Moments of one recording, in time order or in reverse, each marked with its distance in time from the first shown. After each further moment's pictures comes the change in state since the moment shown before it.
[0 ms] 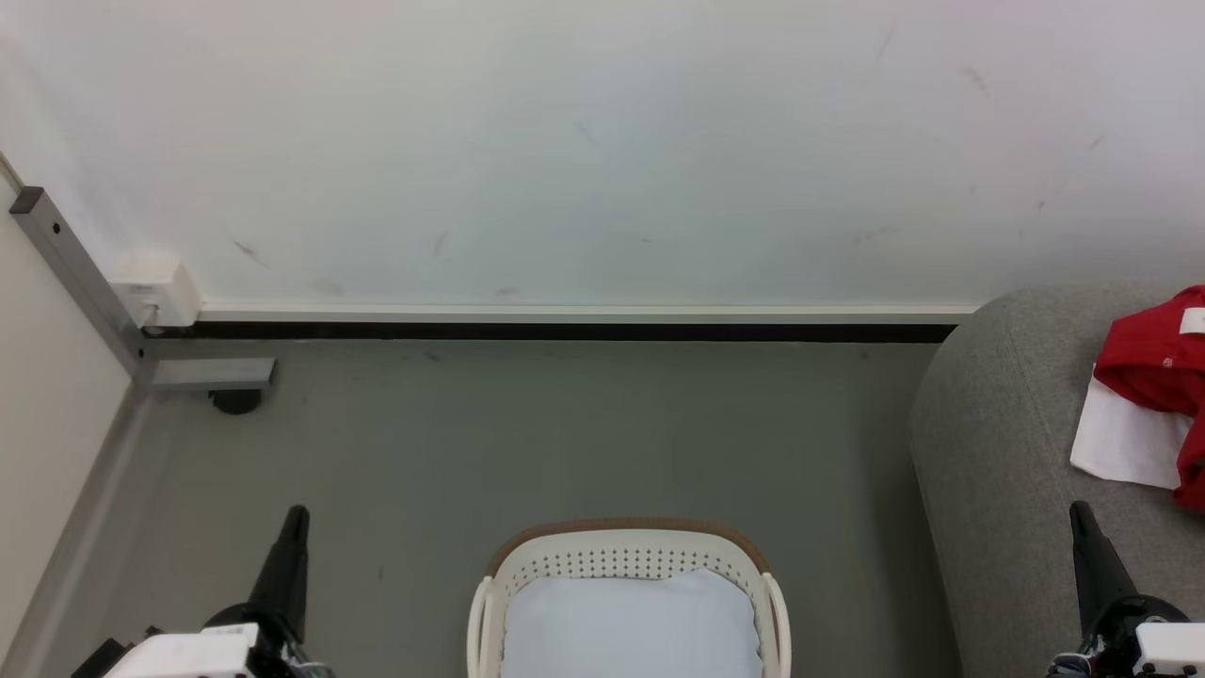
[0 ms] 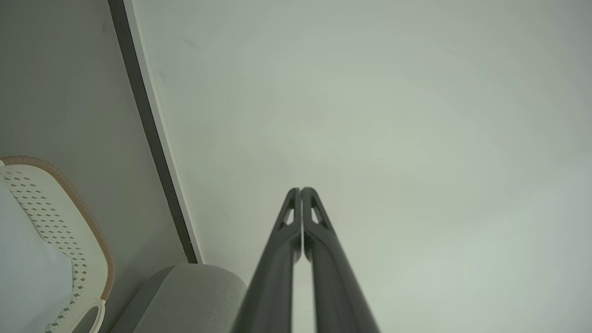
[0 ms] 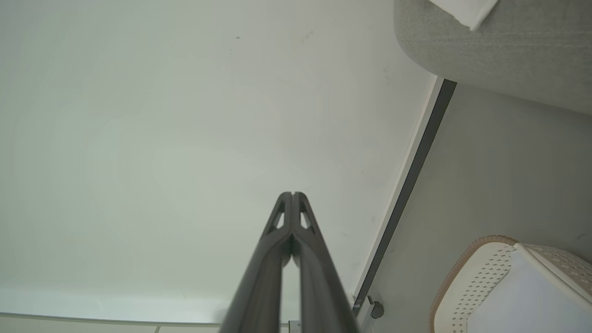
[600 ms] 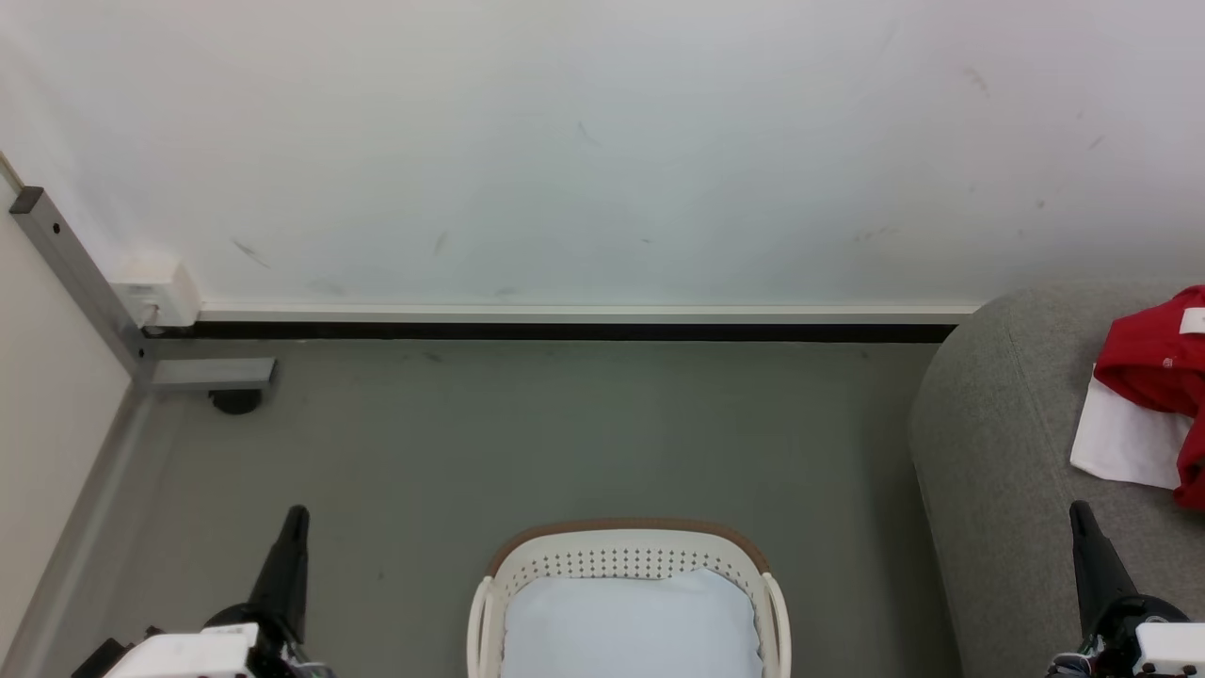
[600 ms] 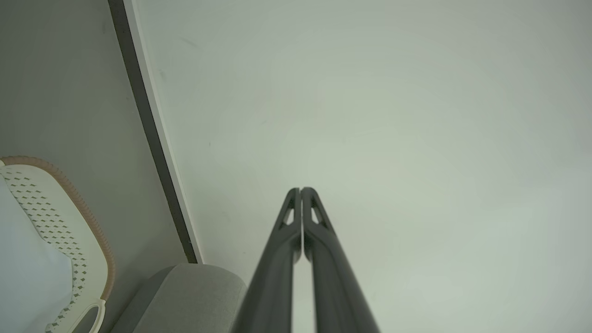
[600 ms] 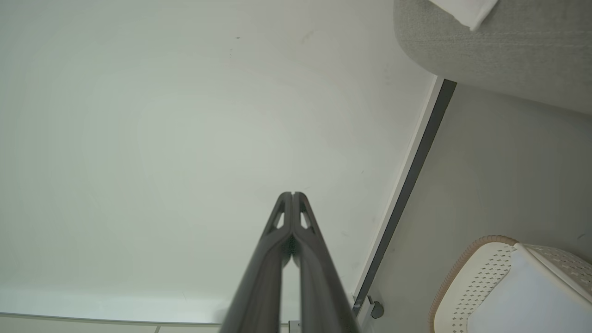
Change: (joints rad) left arm 0.000 0.000 0.000 0.000 0.000 0.000 0.000; right arm 0.000 0.000 0.000 0.000 0.000 0.000 0.000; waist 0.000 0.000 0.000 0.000
